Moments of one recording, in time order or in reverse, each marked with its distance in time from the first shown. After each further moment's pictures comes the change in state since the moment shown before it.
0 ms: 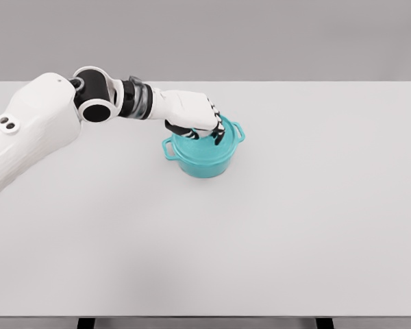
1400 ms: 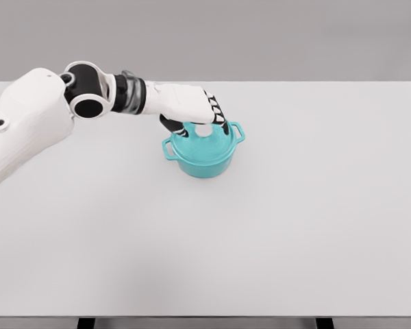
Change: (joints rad) left arm -0.006 0.024 0.018 -0.019 0.023 0.000 0.002; right arm 0.000 0.000 0.000 -0.001 0.000 0.000 0.000
